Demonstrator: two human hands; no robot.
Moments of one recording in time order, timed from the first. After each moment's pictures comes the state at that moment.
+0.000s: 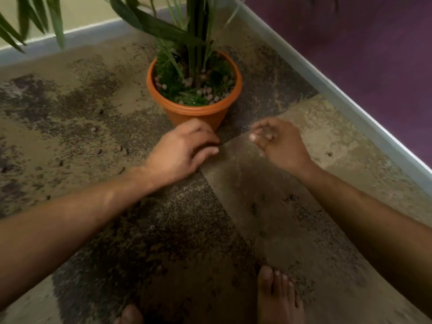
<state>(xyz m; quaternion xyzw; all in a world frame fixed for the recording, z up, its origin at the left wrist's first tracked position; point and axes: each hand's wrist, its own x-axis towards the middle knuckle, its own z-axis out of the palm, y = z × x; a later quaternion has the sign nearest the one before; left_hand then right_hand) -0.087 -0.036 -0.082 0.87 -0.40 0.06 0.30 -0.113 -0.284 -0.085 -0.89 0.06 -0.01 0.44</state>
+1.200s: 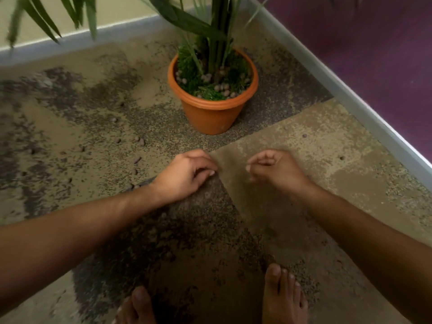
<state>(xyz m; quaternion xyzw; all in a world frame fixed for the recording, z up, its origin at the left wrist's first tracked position) -0.130 -0.013 -0.114 0.89 -0.32 -0.03 0.34 -0.153 -0.257 -0.097 -0.79 0.14 0.16 0.58</state>
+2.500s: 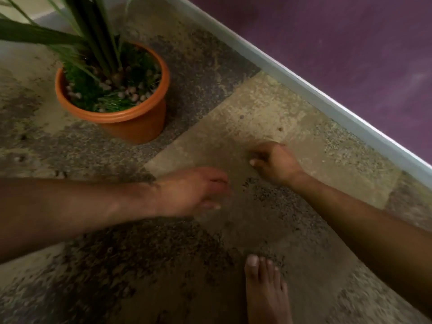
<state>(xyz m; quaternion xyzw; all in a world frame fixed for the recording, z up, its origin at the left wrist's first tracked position) -0.124 -0.134 -0.100 0.73 -0.63 -0.19 0.16 -0.186 -0.383 -0.134 -0.96 0.14 0.11 0.23</state>
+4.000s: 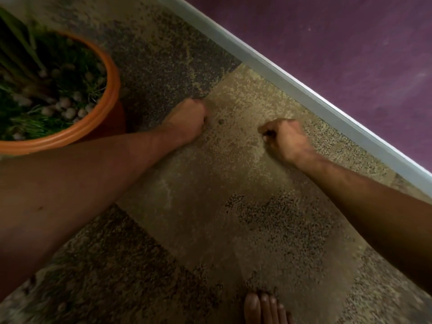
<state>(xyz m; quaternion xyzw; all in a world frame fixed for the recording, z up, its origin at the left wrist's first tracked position) 0.027 -0.270 -0.170 0.90 -0.42 -0.10 0.11 -0.135 -0.466 -0.148 -0.97 0.17 0.04 0.16</state>
